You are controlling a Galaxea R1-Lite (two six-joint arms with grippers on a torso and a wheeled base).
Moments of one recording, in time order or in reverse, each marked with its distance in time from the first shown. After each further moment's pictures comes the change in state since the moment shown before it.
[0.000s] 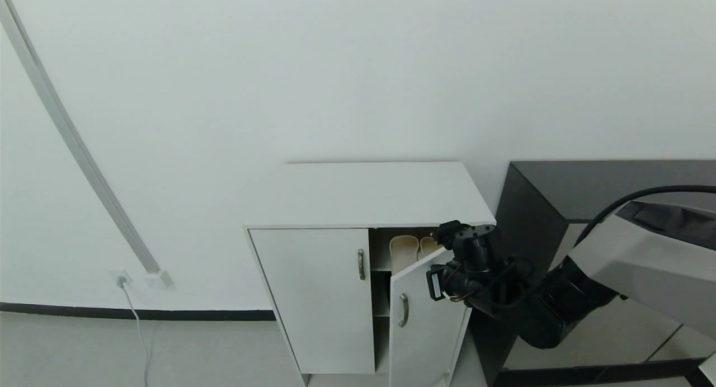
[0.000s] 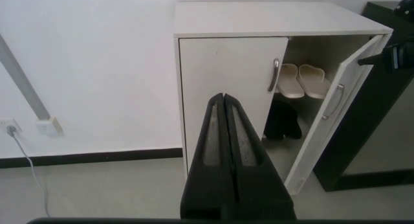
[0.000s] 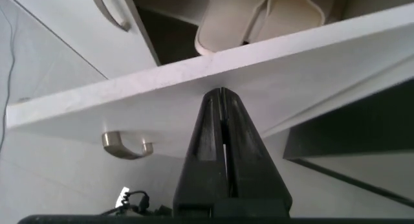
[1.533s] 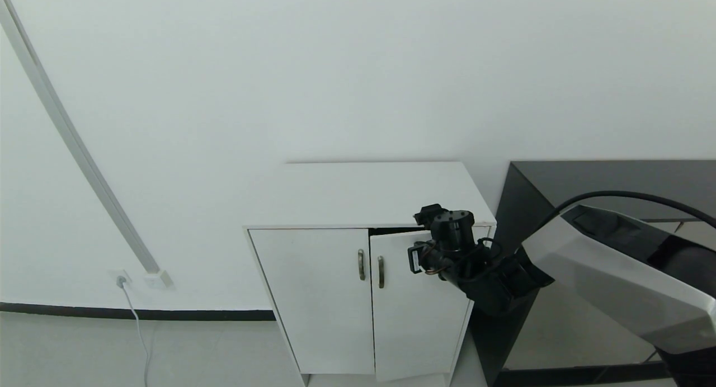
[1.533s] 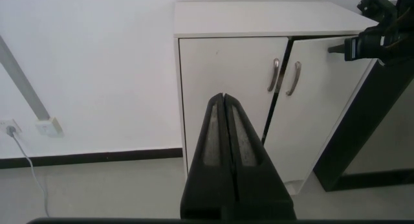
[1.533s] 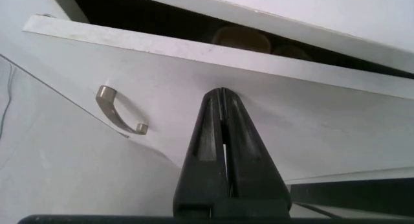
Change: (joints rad) left arm 0.000 0.000 0.000 0.000 -0.001 0.001; right arm -0.027 0.191 -0.337 0.027 -0.001 -0.032
